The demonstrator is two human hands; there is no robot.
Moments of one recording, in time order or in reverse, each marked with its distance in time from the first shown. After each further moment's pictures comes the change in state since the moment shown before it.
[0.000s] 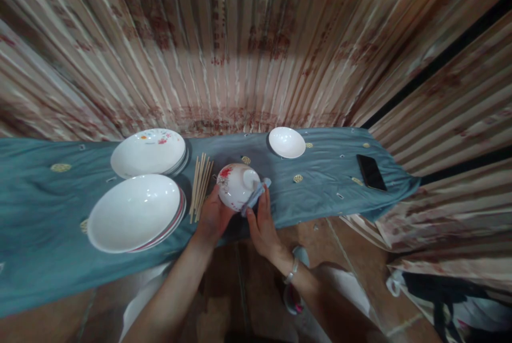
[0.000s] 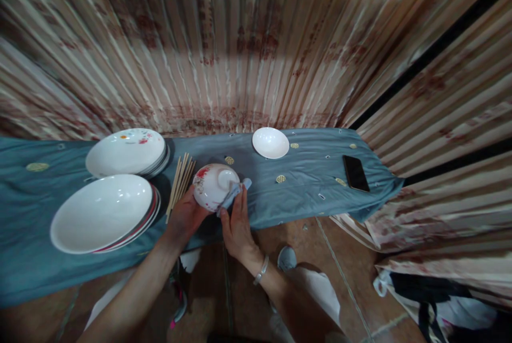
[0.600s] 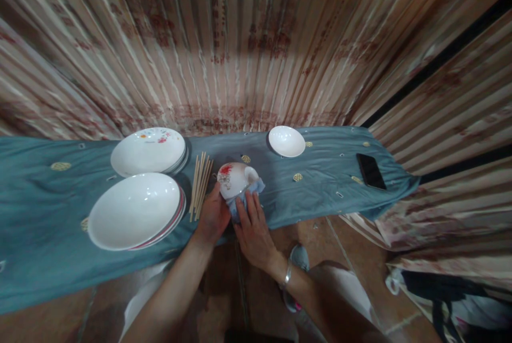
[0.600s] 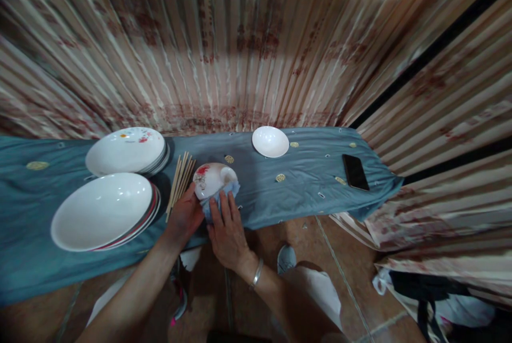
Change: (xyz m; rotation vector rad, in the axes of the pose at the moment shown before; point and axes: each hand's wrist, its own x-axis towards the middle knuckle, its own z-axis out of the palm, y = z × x) left_hand -0.001 -0.001 0.003 0.032 0.095 0.005; right_hand -0.014 -0.016 0.000 -0.323 -0.113 -0.340
